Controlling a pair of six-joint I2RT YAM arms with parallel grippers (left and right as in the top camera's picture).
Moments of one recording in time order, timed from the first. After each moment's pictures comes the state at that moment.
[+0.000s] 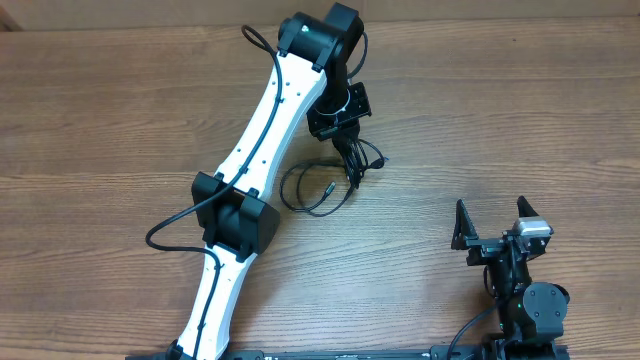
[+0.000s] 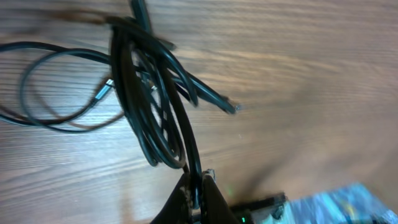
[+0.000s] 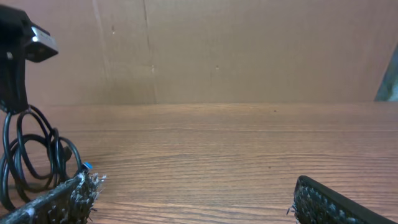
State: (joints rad) left arm -0.48 2.42 2.63 -1.69 0.40 -0.68; right arm 0.03 0.01 0.02 -0.04 -0.04 0.04
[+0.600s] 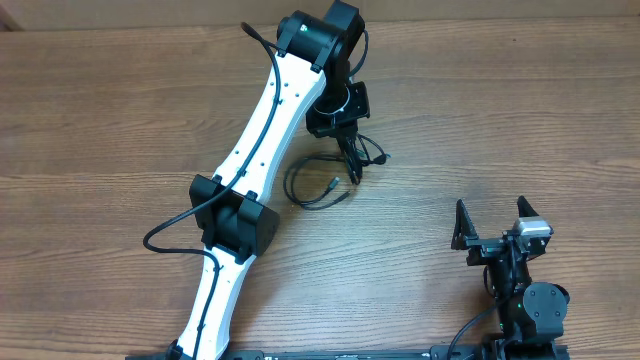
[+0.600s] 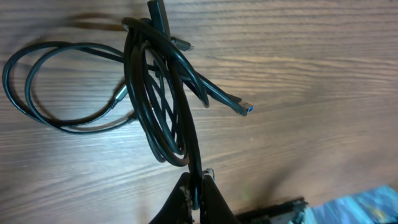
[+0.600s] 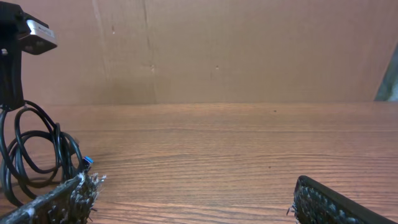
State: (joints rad) left arm -0.49 2.41 2.63 -1.69 0.33 -0.61; right arm 0.03 0.01 0.02 -0.04 -0.04 0.04
